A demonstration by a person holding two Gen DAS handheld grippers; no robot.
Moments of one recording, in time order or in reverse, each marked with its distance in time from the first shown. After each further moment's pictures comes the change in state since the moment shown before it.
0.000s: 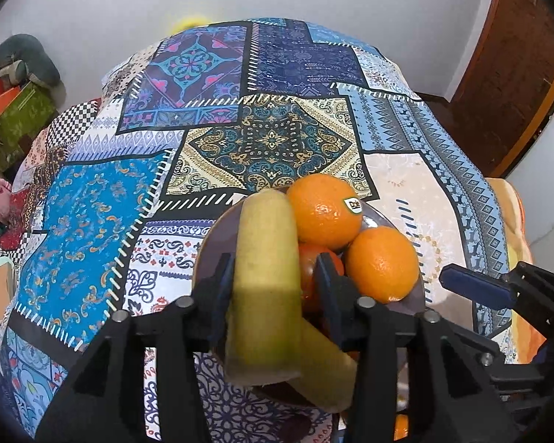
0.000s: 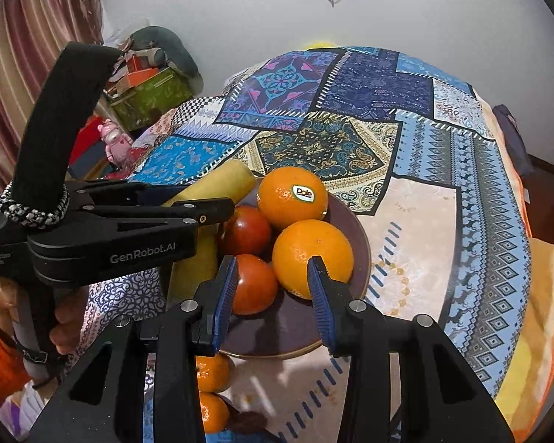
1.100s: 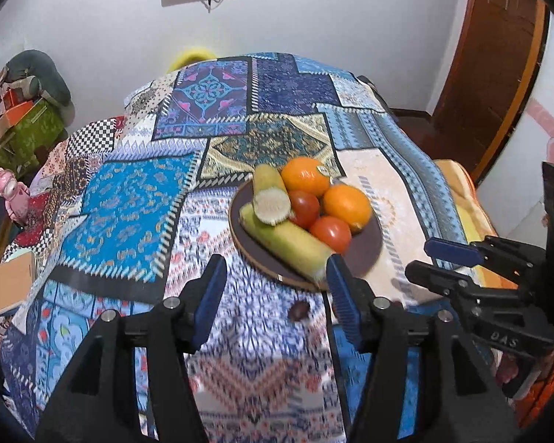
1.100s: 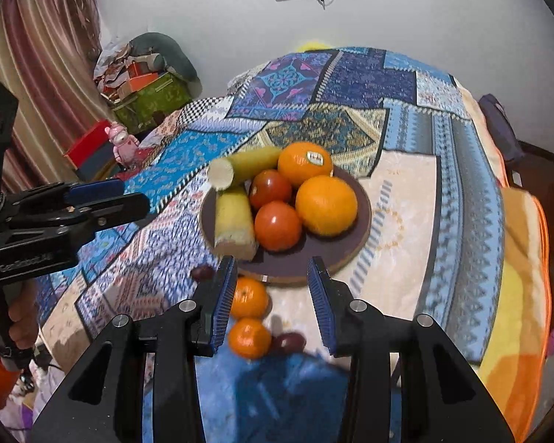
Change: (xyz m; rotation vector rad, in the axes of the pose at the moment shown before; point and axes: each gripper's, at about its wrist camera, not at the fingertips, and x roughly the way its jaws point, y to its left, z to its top) left arm -0.117 0.006 -0.078 0.041 -0.105 -0.033; right arm -0.054 0.024 -0.043 0.056 0.000 -0.012
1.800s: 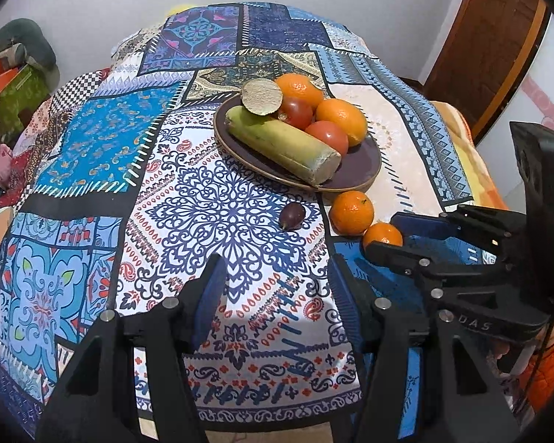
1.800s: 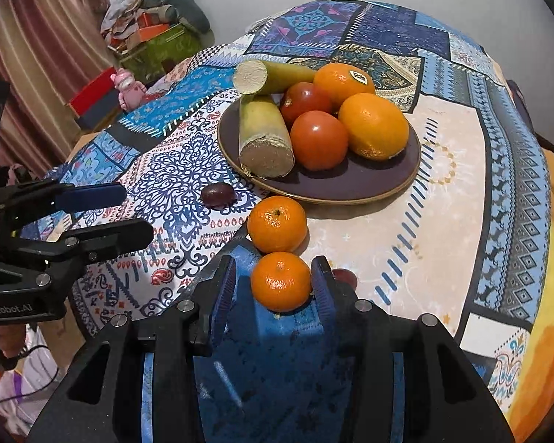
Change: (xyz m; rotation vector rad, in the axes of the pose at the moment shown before) left arm 0.025 0.001 -0.065 -0.017 0.139 -0.062; right arm 0.048 0.025 -0.035 -0.076 0.156 0.013
